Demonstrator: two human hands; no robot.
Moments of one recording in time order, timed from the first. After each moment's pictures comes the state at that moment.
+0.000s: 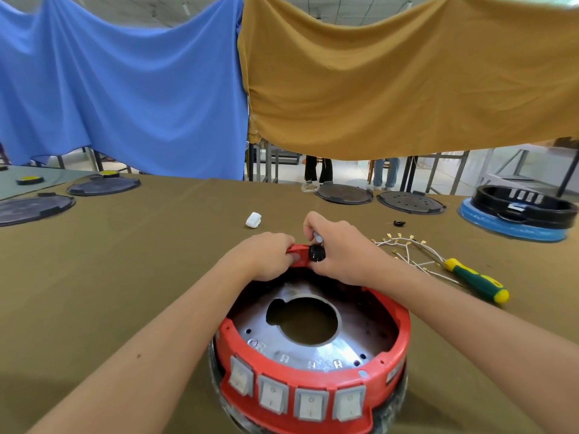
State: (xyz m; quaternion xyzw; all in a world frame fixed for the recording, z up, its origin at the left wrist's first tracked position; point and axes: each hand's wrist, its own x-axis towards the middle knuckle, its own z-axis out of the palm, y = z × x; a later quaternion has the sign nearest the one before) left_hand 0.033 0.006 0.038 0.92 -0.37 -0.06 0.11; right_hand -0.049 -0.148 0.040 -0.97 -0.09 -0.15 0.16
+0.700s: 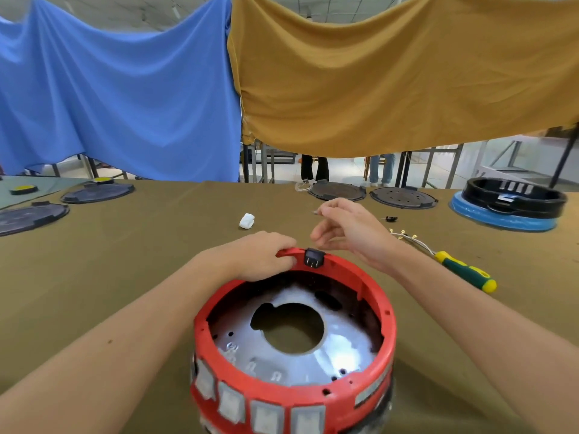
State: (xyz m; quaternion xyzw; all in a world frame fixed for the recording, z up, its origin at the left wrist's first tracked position) left_hand 0.032 0.012 0.042 0.87 -0.47 -0.06 0.14; right_hand -0.051 -0.174 0.050 -0.77 0.03 -0.12 0.62
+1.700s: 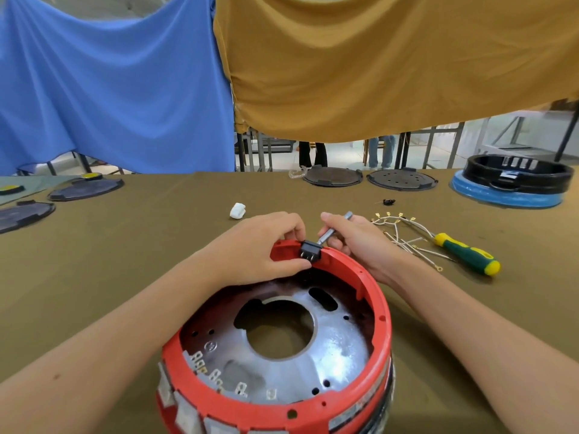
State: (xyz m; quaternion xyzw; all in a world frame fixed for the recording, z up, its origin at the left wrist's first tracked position) left_hand 0.009 0.012 0.039 0.79 -0.57 0.08 0.20; right_hand -0.057 -0.188 0.009 -0.69 0.06 -0.08 0.72
